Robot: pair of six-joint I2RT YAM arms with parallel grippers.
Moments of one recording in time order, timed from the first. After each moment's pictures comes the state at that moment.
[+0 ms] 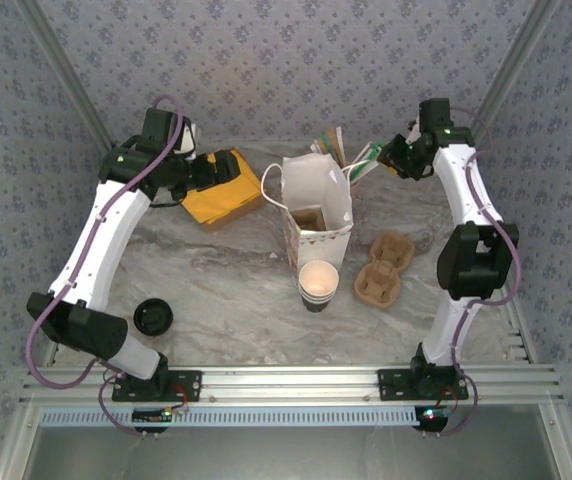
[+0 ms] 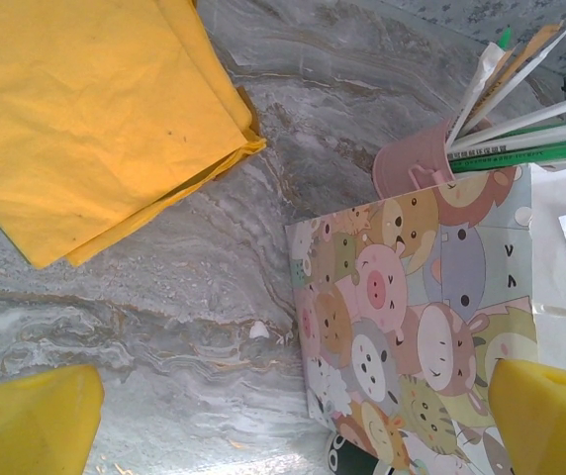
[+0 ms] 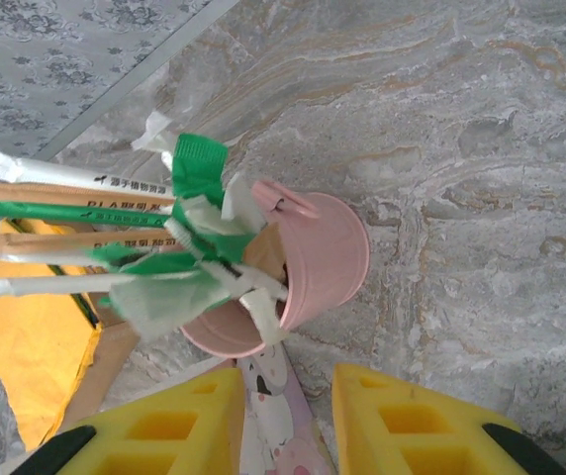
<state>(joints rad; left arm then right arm) -0.33 1.52 1.79 -1.10 0.18 -0.55 0.00 1.91 1.89 -0.94 -0.36 0.52</state>
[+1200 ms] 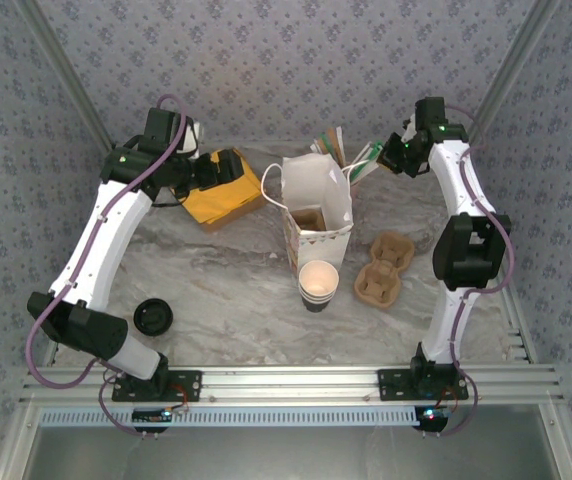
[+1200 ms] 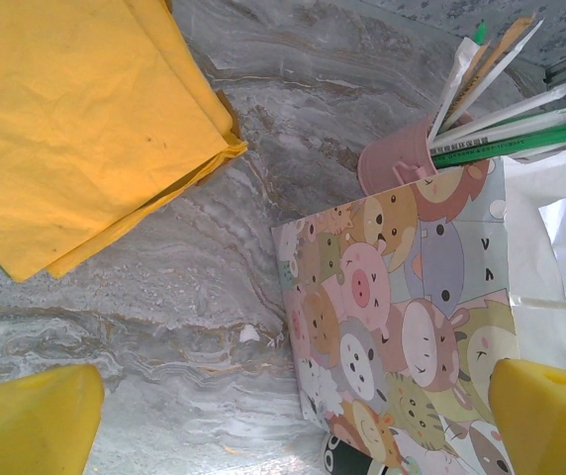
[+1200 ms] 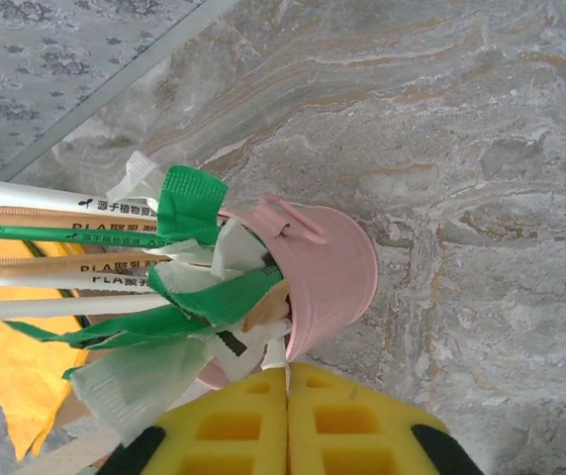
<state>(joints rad) -0.35 1.52 1.79 -1.08 0.20 -0.53 0.00 2.02 1.97 -0.94 -0.39 0.49</state>
